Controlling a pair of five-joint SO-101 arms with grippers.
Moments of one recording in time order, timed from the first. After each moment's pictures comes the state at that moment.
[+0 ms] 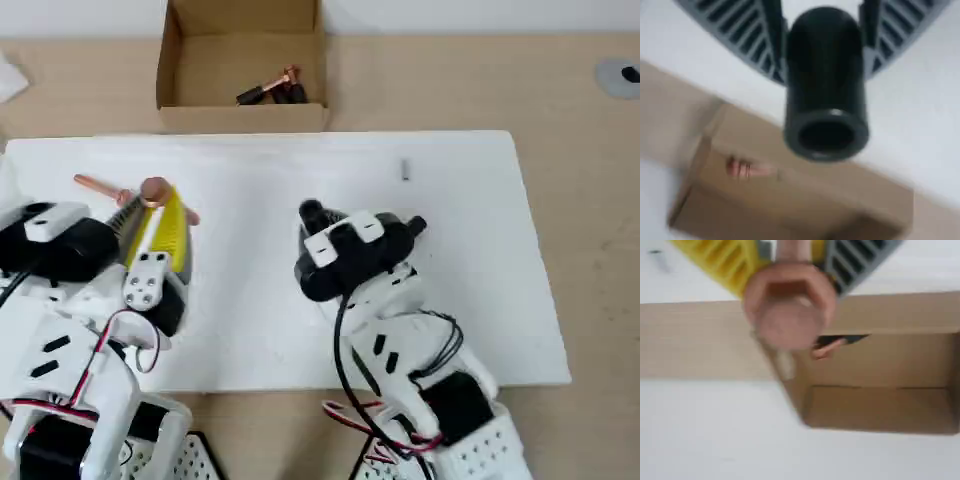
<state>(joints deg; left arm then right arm) 12.1 -89.9 49.1 51.5 -0.1 -33.8 -88.5 72.6 35.6 -0.4</state>
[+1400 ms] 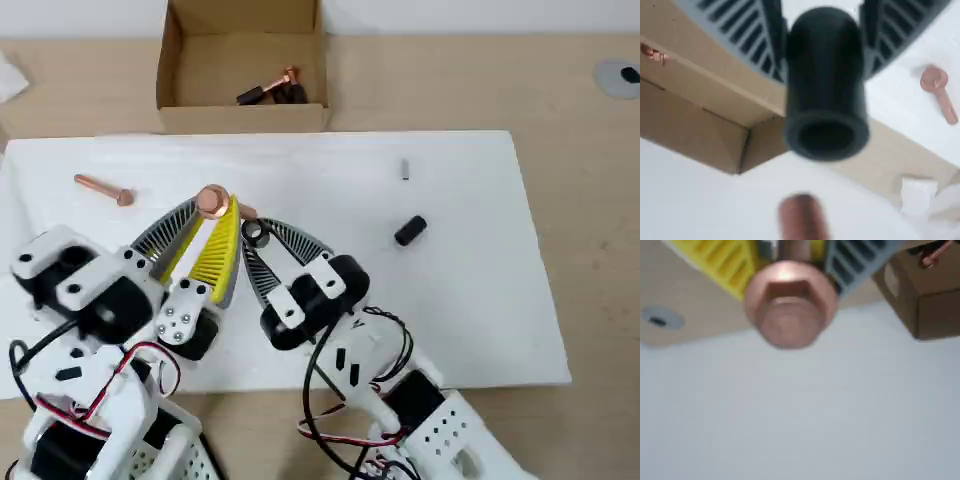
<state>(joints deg) 25.4 -96.3 56.7 38.6 -6.2 -45.4 -88.4 91.4 5.6 1.9</state>
